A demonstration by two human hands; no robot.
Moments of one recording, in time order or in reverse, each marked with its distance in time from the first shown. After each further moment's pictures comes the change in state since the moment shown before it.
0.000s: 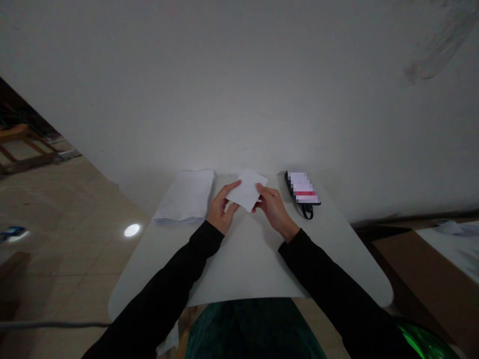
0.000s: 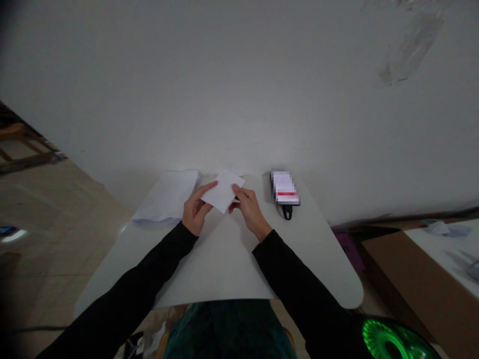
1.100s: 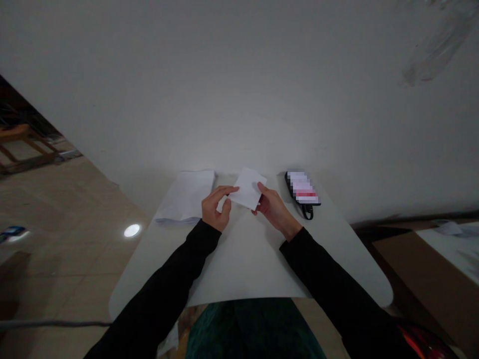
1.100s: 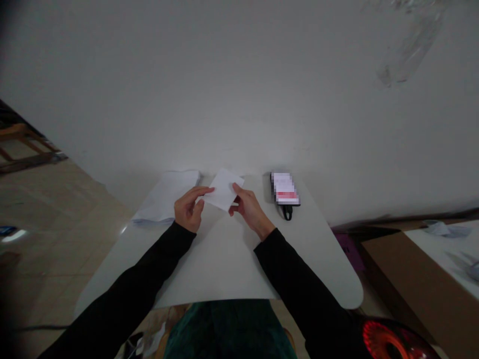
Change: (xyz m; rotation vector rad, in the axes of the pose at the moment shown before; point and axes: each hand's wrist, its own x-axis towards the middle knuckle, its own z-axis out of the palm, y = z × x) left_hand 0.003 0.000 -0.015 0.400 0.086 0.257; right_hand 0.001 -0.006 -0.004 0.046 -0.100 0.153
